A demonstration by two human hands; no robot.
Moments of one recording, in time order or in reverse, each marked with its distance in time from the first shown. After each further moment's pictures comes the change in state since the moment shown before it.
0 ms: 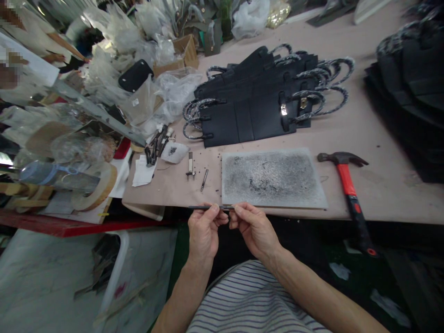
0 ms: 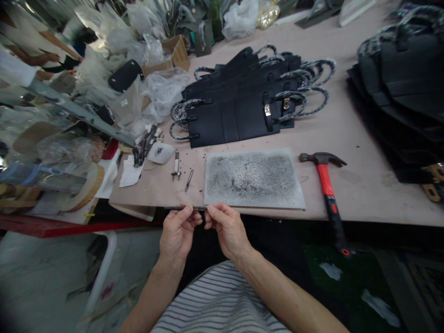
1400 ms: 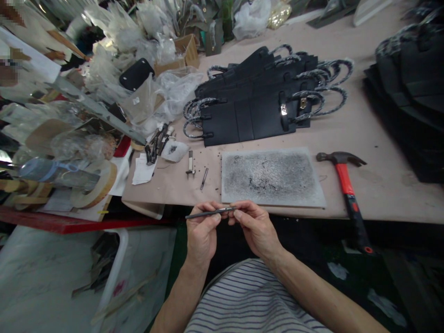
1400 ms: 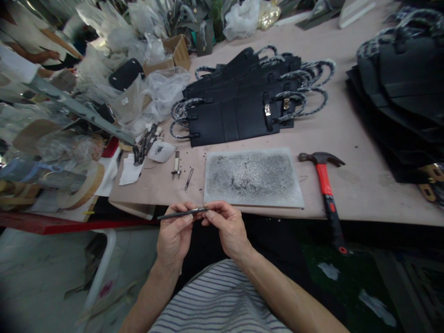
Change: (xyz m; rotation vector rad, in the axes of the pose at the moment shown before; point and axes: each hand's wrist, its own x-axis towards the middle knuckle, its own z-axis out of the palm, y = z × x) left_hand -0.011 0.000 -0.007 -0.003 -0.191 0.164; right_hand -0.007 0.002 -0.003 -0.077 -0.056 -0.153
